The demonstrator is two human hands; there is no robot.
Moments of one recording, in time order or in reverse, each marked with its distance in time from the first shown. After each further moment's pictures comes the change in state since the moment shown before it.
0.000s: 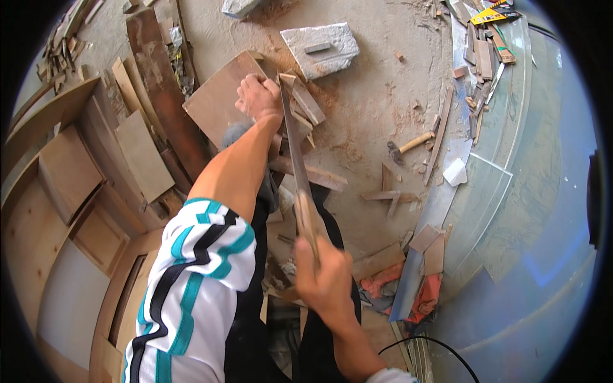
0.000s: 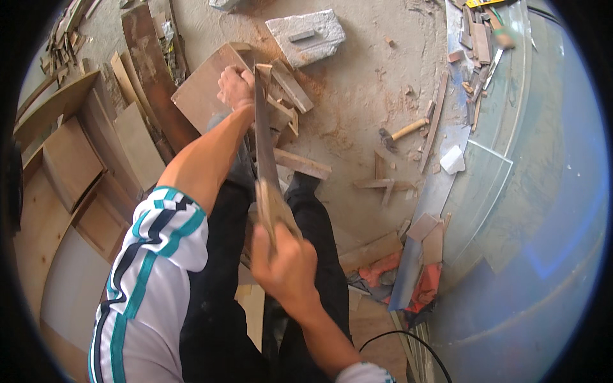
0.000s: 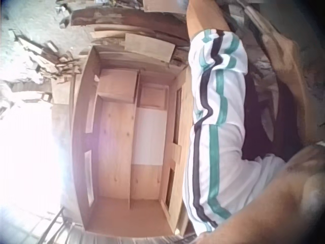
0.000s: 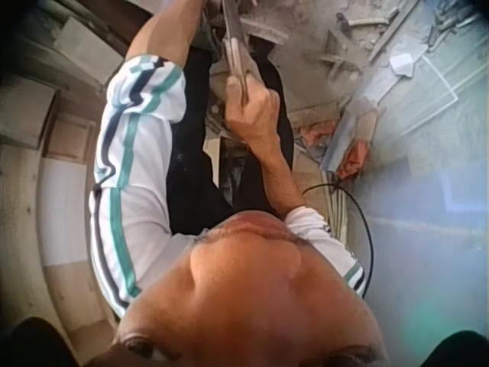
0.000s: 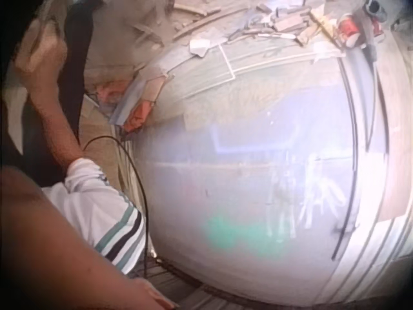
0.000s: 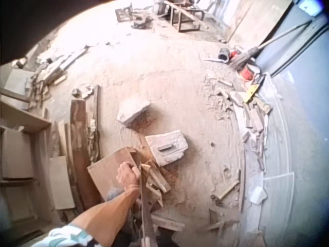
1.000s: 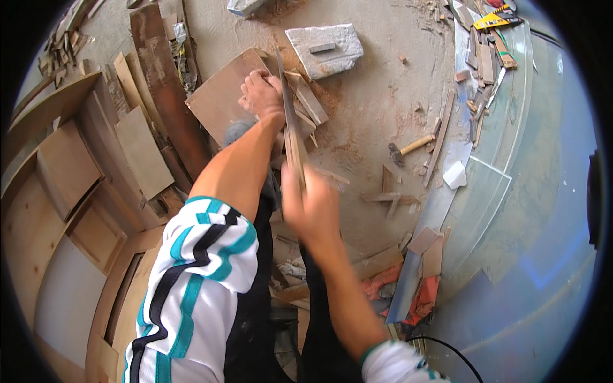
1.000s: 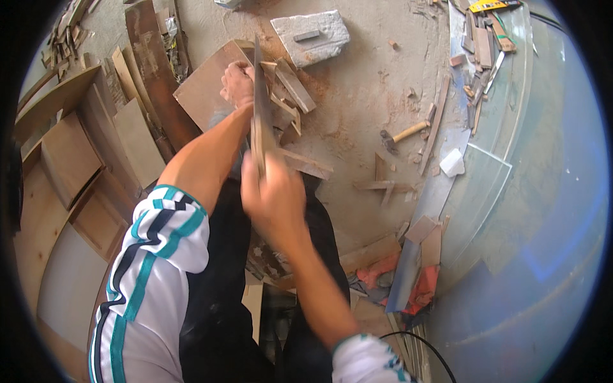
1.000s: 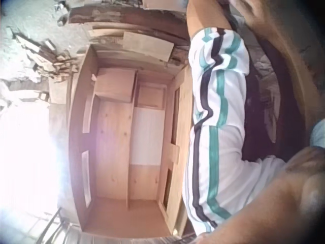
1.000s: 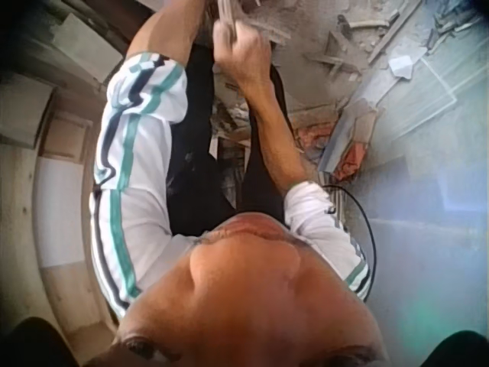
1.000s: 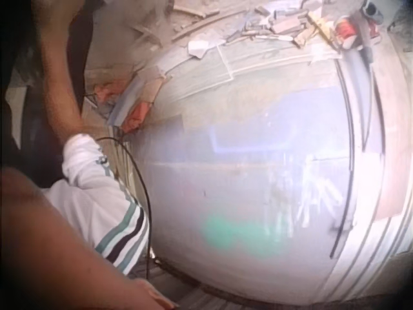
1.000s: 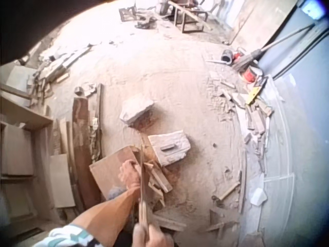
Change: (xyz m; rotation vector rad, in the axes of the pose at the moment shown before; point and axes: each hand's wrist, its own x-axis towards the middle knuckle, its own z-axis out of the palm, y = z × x) left_hand 0.007 0.008 0.005 -0.013 0.065 0.000; right_hand 0.071 0.034 0.043 -0.048 0.086 -0.150
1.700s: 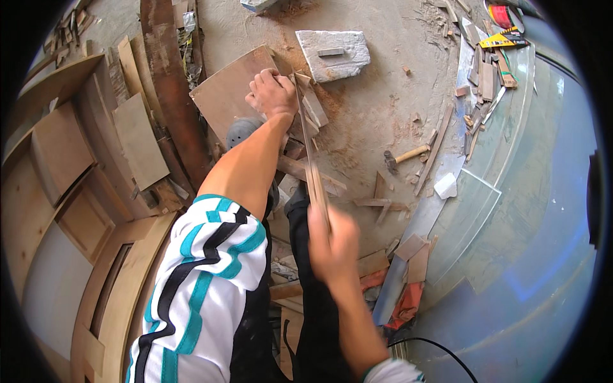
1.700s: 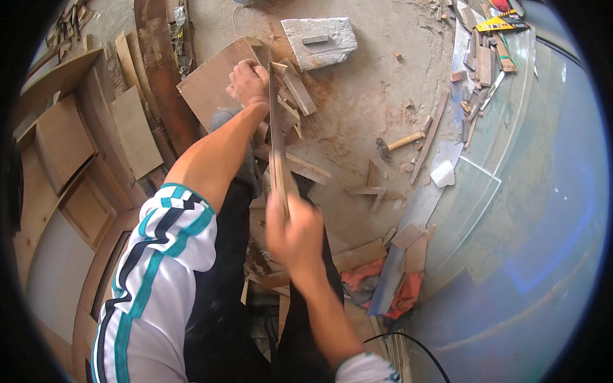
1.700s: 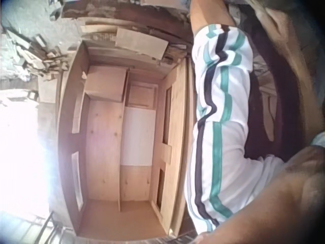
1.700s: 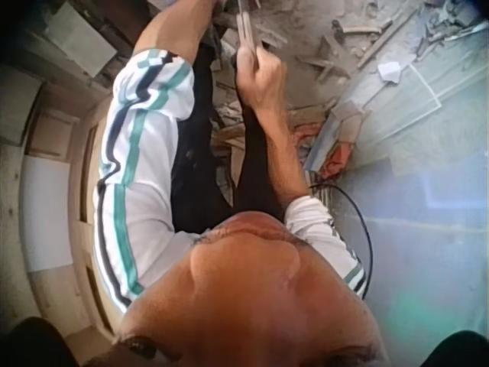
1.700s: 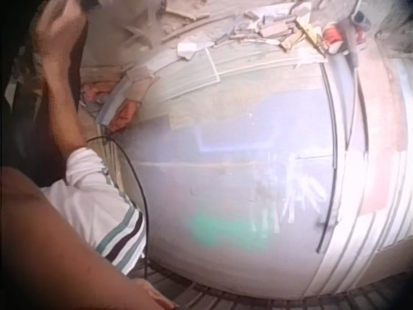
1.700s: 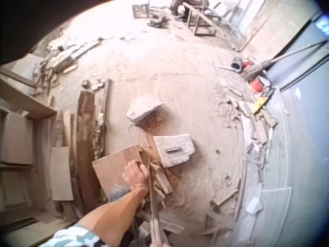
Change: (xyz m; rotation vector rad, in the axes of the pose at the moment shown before) left_hand -0.006 0.000 -0.010 -0.024 -0.019 -0.024; right_hand -0.030 -0.024 -0.043 0.075 -0.100 0.006
